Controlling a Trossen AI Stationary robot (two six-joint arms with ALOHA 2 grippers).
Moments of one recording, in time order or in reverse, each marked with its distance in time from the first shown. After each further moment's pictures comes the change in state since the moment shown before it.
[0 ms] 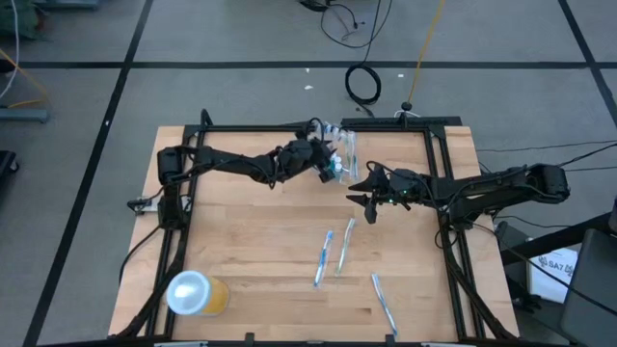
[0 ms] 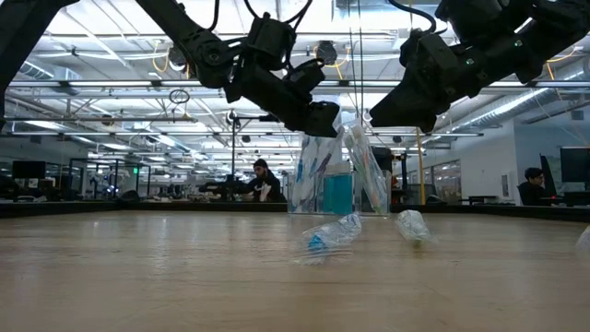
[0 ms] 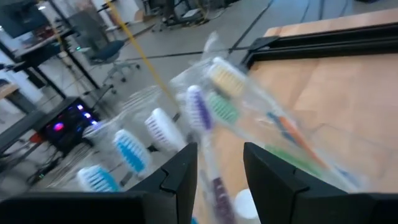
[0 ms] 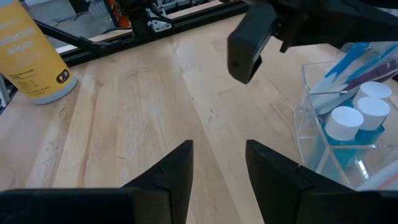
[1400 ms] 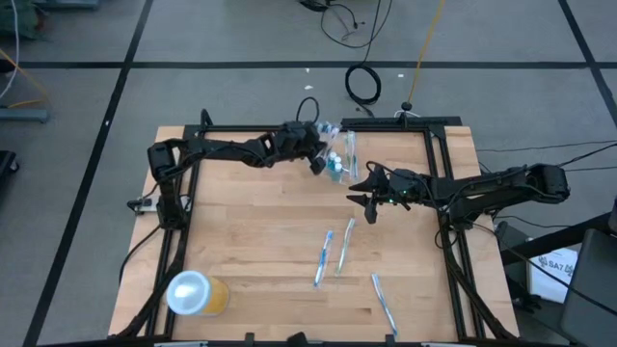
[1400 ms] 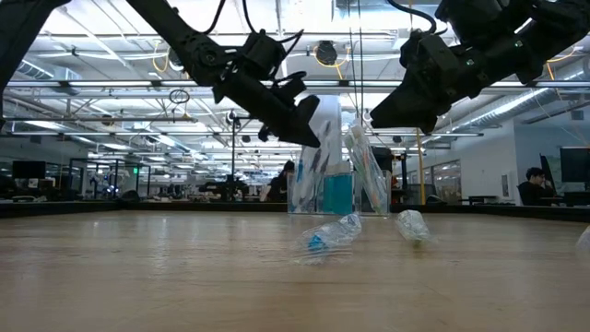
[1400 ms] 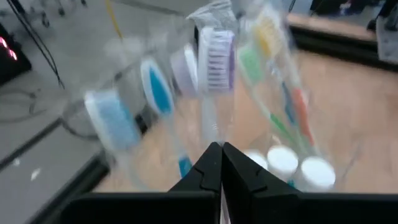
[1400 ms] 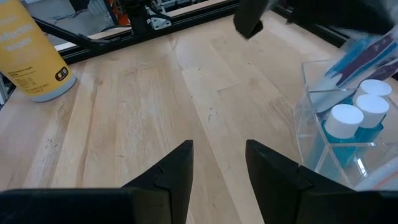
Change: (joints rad) left arm 0.136 -0.063 0.000 -0.226 0.313 -0.293; right arm 0.000 0.000 -0.001 -0.006 0.001 -0.005
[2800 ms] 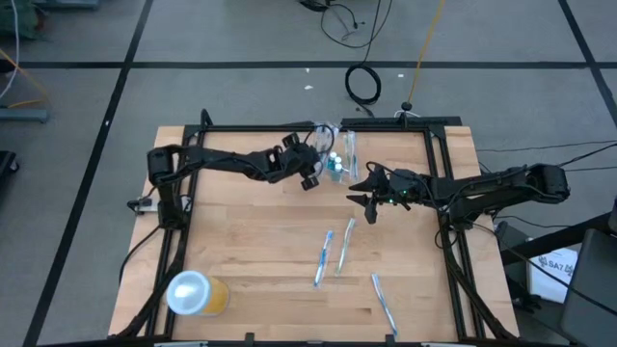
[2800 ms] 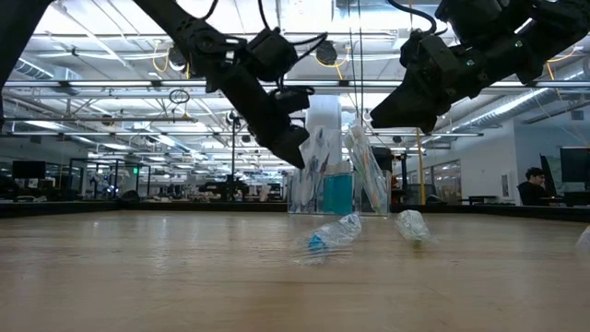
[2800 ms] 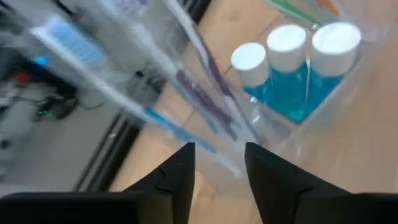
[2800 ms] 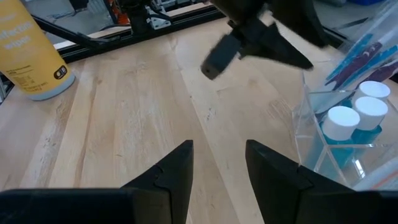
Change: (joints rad) left arm -0.128 -0.018 -0.012 -0.249 -0.330 0.219; right arm 0.000 0.000 0.000 0.000 0.003 -0.010
